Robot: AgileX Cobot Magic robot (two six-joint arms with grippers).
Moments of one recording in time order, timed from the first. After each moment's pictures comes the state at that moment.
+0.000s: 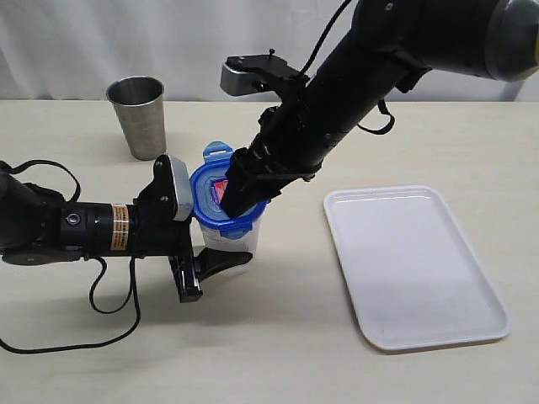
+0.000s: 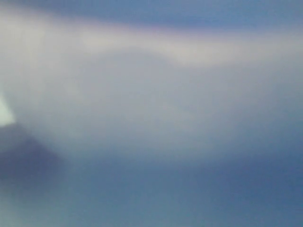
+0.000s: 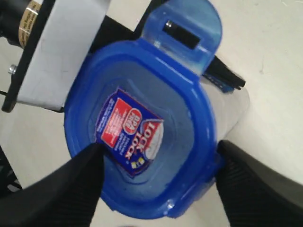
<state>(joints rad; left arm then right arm) -0.18 2.08 -0.79 1.11 -0.95 -0.16 0.52 1.87 -1.49 0.53 1.03 -0.53</state>
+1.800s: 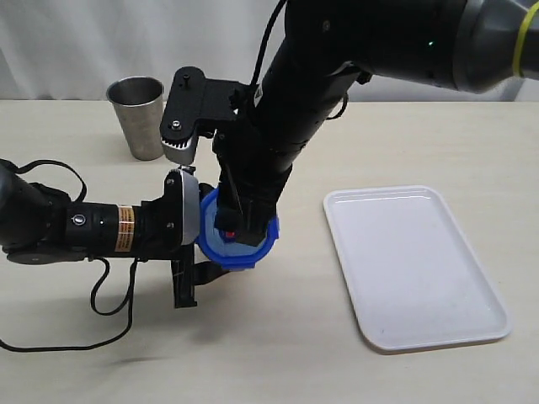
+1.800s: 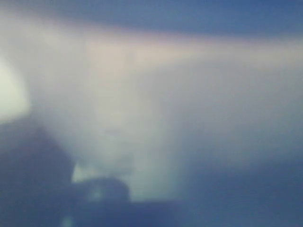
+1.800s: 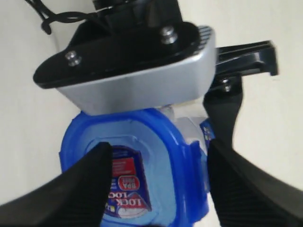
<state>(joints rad) -0.20 2.08 -0.80 1.12 -0.94 0.14 0.71 1.87 -1.51 0.19 0.99 -0.88</state>
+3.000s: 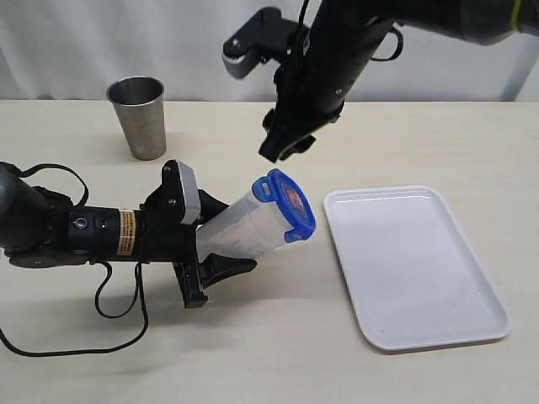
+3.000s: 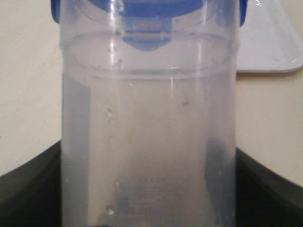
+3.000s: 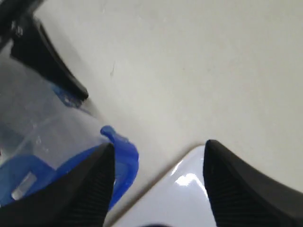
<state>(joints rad) -0.20 2.09 -0.79 1.11 -0.93 -0.20 0.56 1.90 -1.71 -0.05 1.03 -0.40</state>
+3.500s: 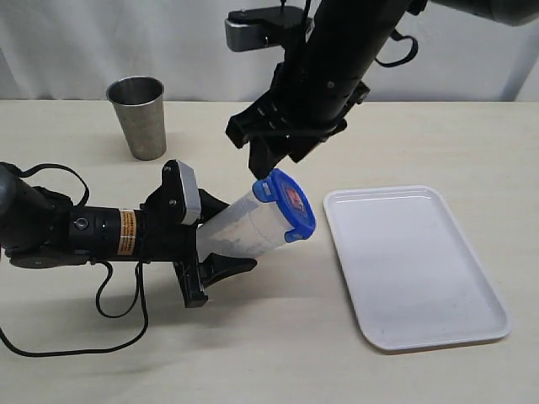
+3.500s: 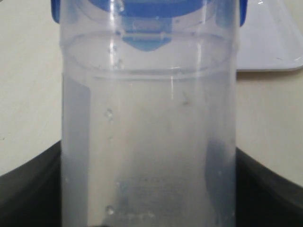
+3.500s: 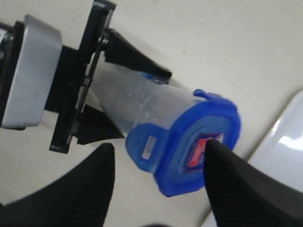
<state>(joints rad) -0.20 2.09 -0.79 1.10 -0.93 -0.19 0.56 1.86 -1.70 0.19 1.20 -0.12</state>
